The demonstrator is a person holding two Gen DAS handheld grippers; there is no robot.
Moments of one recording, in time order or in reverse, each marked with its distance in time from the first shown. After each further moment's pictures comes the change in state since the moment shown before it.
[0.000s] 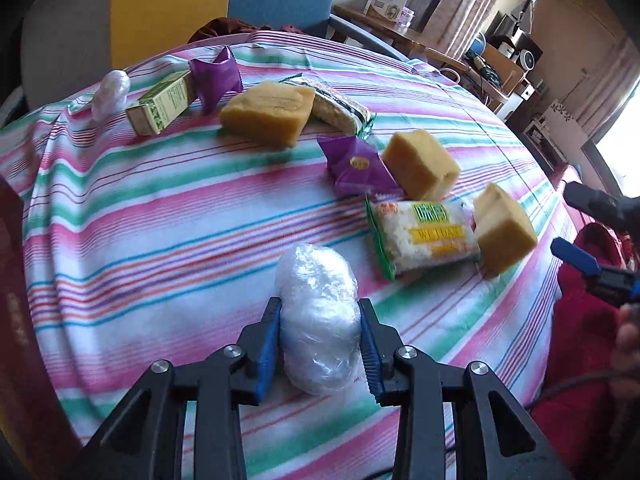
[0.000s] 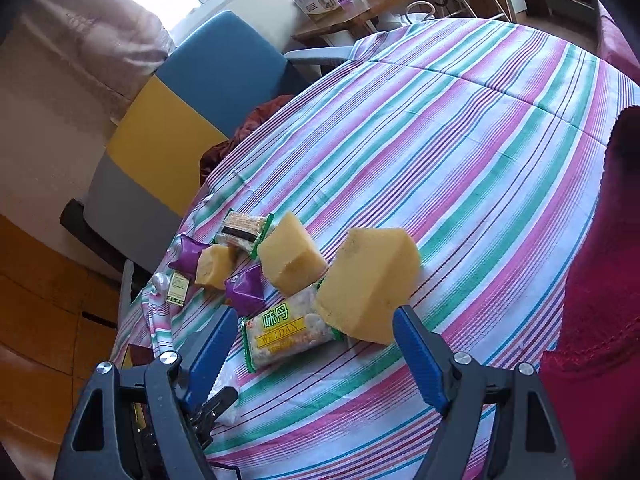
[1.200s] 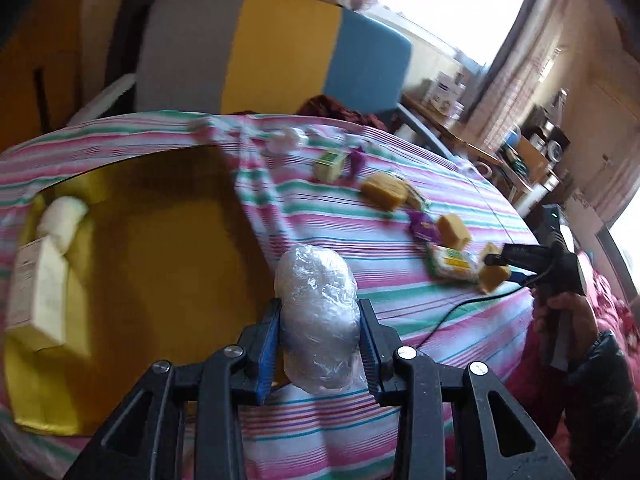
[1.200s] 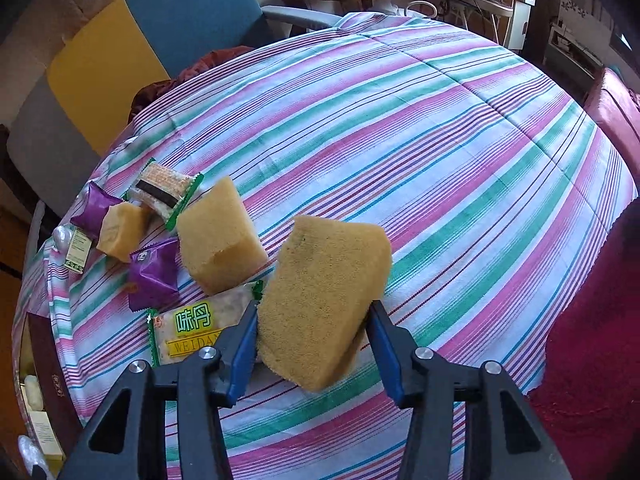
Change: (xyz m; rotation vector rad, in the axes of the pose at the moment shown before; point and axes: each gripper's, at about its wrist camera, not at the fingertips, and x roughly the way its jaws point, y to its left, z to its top) left arm -0.182 0.106 -0.093 -0.246 -0.270 0.104; right arm 0.064 0.021 0.011 -0.188 0.115 -0.358
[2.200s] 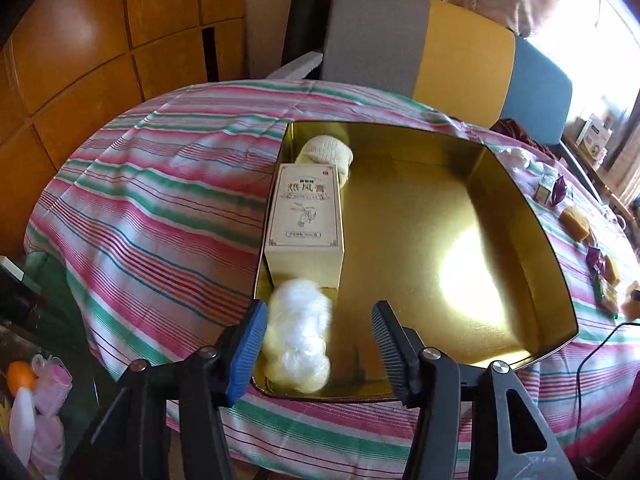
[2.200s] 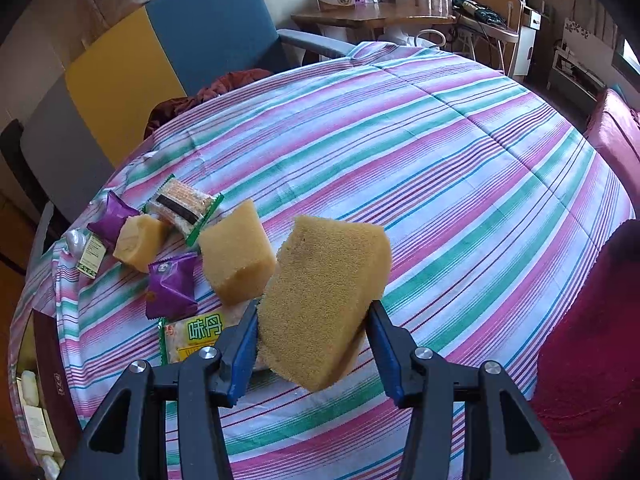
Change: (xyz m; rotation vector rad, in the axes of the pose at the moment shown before) left arm -0.056 0.159 -0.055 -0.223 -0.025 0.474; right arm -0.019 0.005 -0.001 -0.038 -0.105 0.026
